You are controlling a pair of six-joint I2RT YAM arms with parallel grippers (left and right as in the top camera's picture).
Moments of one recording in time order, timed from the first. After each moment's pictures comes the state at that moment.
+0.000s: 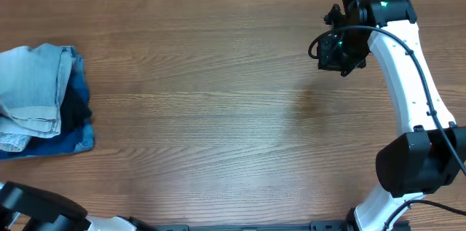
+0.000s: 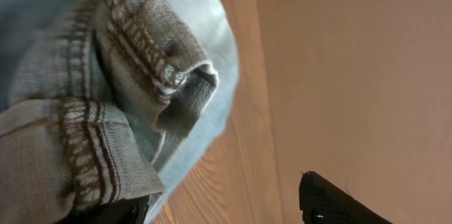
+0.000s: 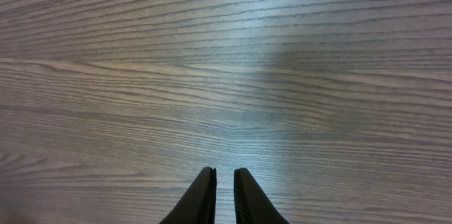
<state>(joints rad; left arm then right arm) 1.04 1.69 1.55 -0.83 0.77 -0.60 0.10 1.89 1.85 -1.40 -0.20 0.11</state>
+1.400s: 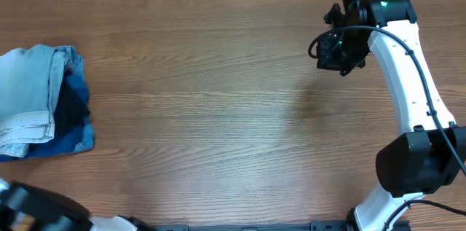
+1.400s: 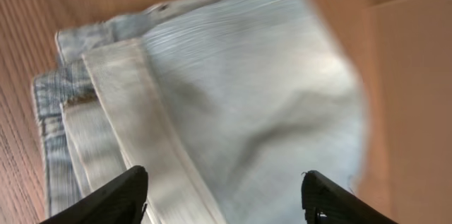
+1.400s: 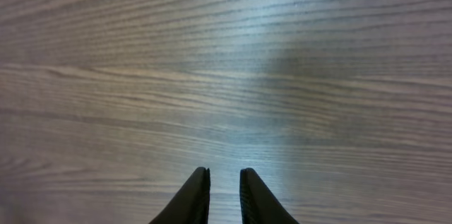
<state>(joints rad) 1.00 1.64 1.52 -0.84 0.30 -0.54 0.10 1.89 1.85 -1.38 -0.21 0.12</state>
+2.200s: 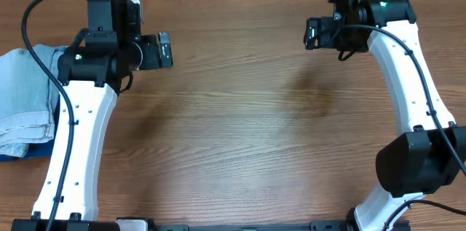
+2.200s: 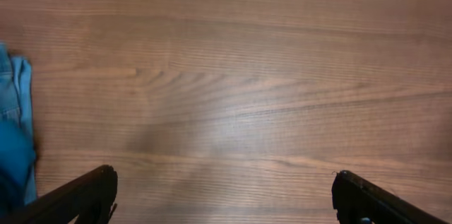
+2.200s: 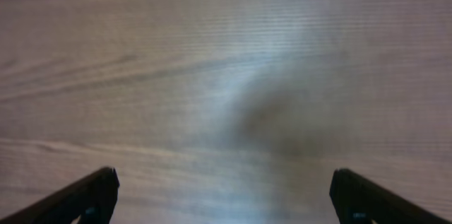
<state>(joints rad) -0.06 1.51 1.53 -0.95 0.03 -0.17 0.10 1.89 1.85 -1.16 -0.11 0.15</state>
